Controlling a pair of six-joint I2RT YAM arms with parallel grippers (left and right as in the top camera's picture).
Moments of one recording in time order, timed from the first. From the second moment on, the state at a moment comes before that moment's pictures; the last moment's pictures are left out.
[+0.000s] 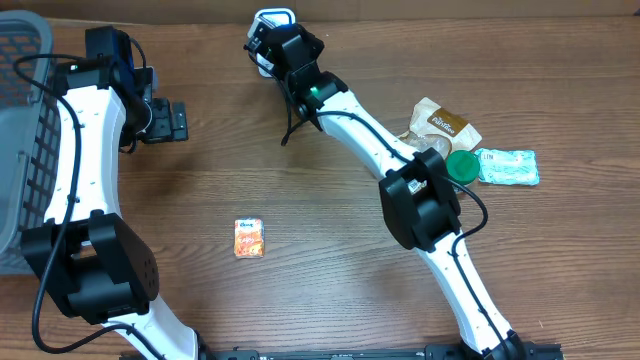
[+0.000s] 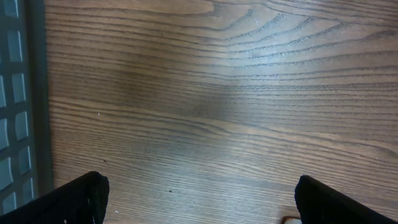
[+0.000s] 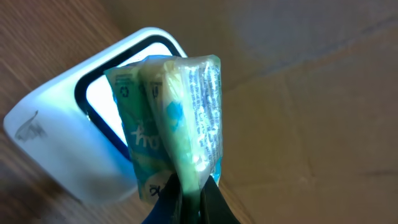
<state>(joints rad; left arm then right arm) 0.17 1.91 1.75 -1.20 -0.03 0.01 0.60 2.59 2.31 -0.24 0.45 -0.70</state>
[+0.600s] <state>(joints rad) 0.17 1.91 1.75 -1.20 -0.03 0.01 0.48 2.04 2.32 -1.29 -0.04 0.10</state>
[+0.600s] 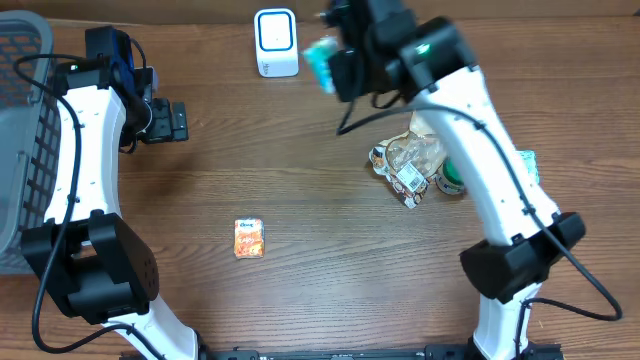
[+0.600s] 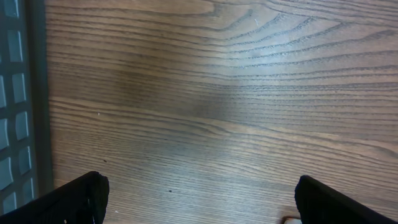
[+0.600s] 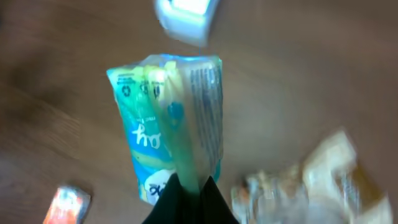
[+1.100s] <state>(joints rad) 0.17 1.91 1.75 -1.20 -0.03 0.01 0.21 2.10 1.95 -1.41 -0.05 0.22</state>
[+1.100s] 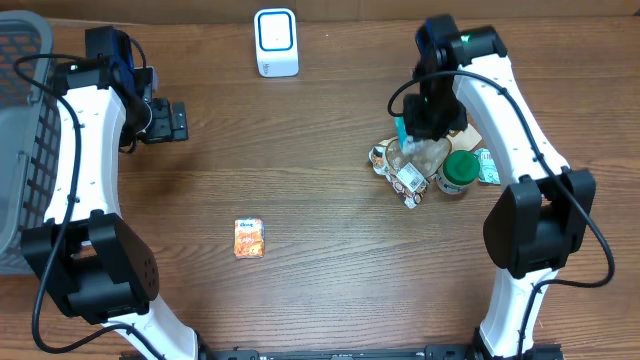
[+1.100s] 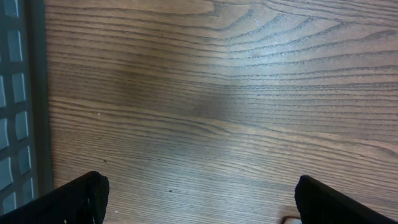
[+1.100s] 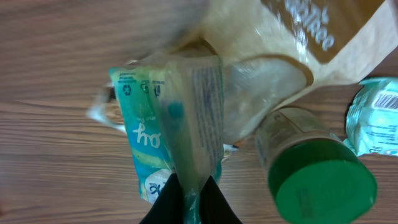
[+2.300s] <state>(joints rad) 0.17 1.91 1.75 -1.20 -0.03 0.01 0.65 2.11 1.89 -1.21 -0.44 0.31</state>
